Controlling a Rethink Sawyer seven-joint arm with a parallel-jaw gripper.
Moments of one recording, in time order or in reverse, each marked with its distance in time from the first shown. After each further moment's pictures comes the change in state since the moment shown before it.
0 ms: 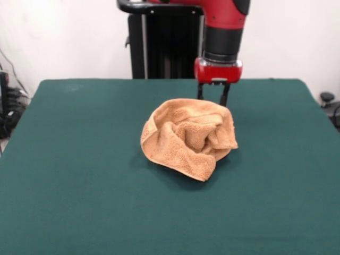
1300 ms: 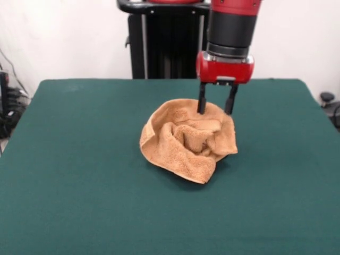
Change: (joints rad) arm 0.031 -0.086 -0.029 -0.242 0.030 0.292 0.000
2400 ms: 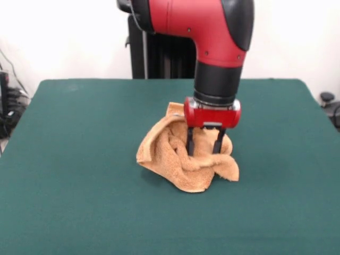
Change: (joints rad) arm -0.051 0.208 0.023 -0.193 -0.001 -0.026 0.000
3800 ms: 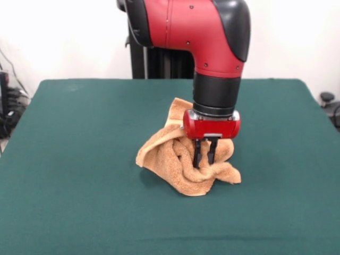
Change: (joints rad) arm -0.026 0.031 0.031 -0.039 -0.081 -0.051 0.000
